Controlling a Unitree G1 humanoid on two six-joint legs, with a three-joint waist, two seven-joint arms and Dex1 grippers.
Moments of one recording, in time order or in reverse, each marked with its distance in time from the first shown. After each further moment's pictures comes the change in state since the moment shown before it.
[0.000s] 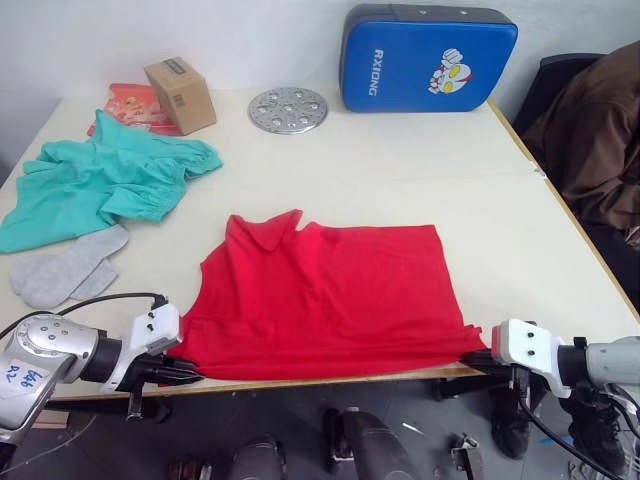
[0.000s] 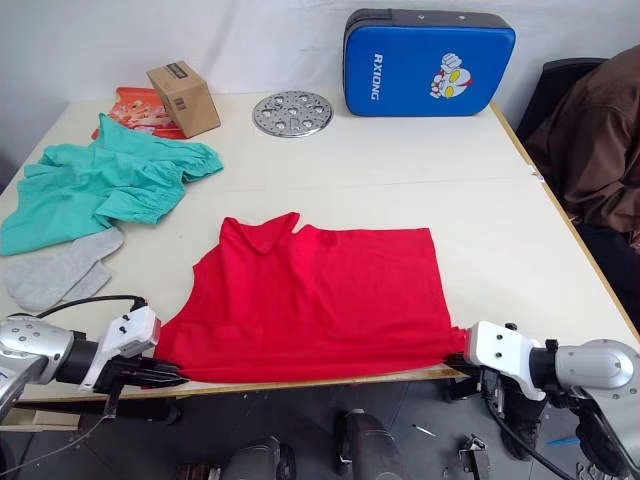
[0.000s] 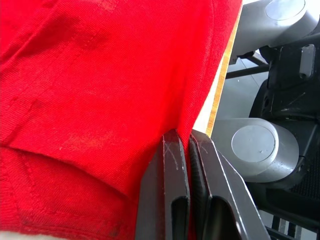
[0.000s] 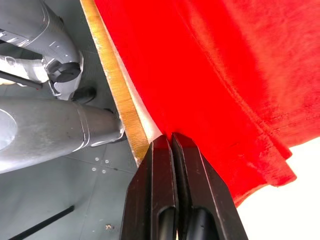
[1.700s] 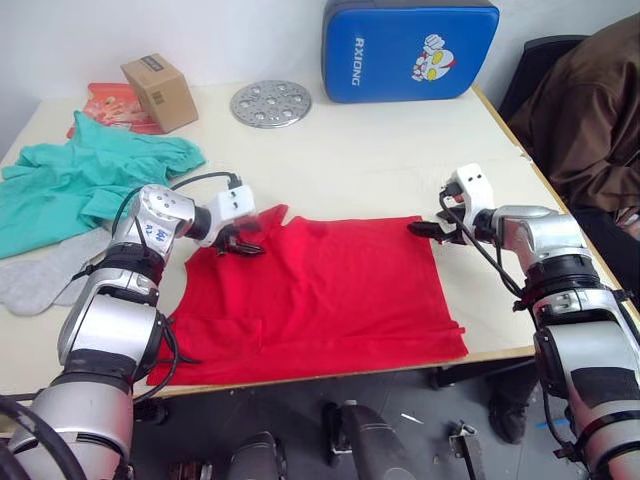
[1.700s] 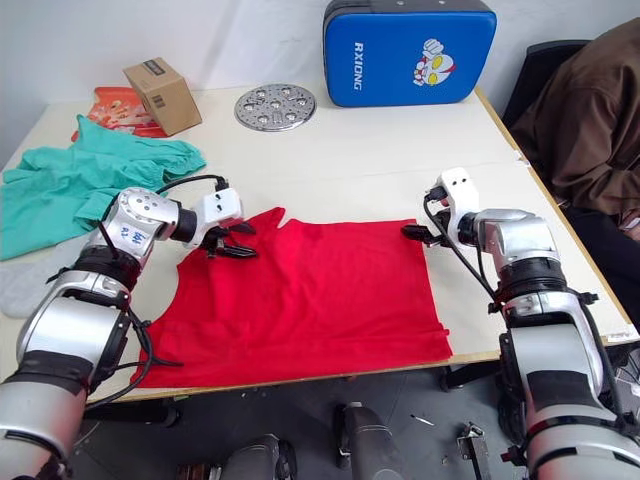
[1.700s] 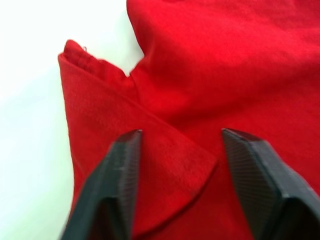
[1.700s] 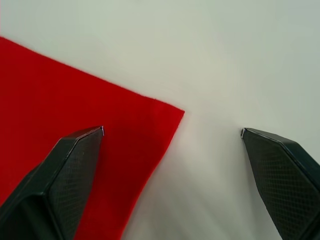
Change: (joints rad) left arm -1.231 -0.536 -0.389 1.435 0.511 -0.748 0.096; right arm -1.267 0.470 0.255 1.163 -0.045 0.421 -0.364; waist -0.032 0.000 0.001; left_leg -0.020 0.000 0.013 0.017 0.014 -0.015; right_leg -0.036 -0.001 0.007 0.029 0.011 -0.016
